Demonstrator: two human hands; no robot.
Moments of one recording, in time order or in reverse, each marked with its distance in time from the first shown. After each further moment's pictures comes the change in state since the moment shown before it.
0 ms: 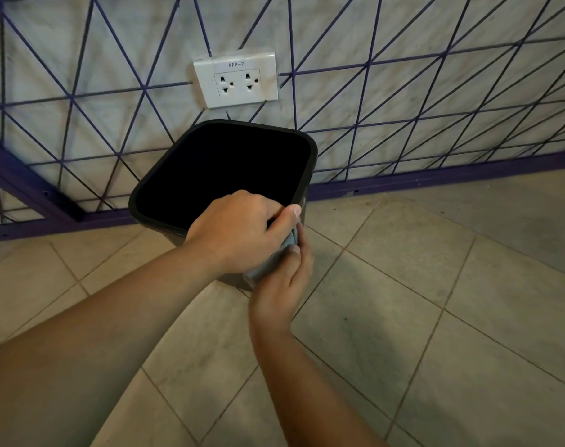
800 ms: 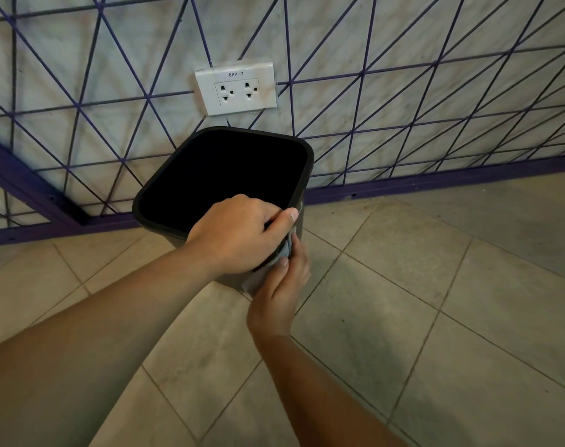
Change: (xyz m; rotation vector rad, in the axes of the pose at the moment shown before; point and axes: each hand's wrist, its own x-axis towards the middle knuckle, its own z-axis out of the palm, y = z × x) left_hand 0.001 -0.002 0.001 -0.010 -0.016 0.008; right_hand 0.002 0.018 -0.023 -0.328 -0.146 -0.188
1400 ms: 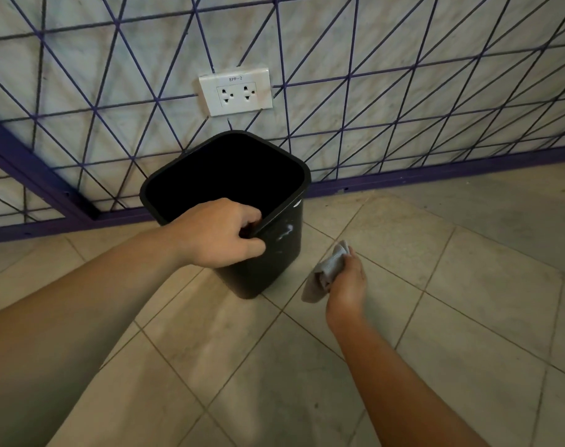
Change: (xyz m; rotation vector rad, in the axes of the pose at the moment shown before) left_hand -0.032 -0.002 -0.036 0.009 -0.398 -0.052; right_hand 0.042 -0.031 -0.102 0.230 0.115 0.739
